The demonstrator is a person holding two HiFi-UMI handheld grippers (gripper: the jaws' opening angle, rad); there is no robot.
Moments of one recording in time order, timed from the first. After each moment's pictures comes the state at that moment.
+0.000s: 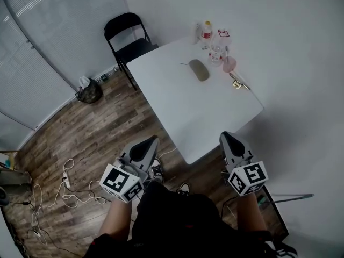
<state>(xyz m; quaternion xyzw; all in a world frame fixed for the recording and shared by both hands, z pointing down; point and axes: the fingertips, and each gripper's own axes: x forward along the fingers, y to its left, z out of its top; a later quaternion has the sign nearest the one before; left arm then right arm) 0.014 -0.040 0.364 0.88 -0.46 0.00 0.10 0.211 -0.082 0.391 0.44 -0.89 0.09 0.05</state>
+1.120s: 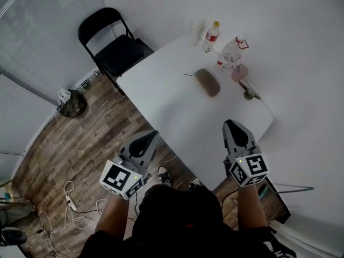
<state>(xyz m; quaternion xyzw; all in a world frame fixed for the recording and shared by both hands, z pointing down) -0.119 -0.286 0.406 0.92 -0.38 0.03 0.12 0.088 -0.316 0.414 0.53 -0.84 0.09 0.09</state>
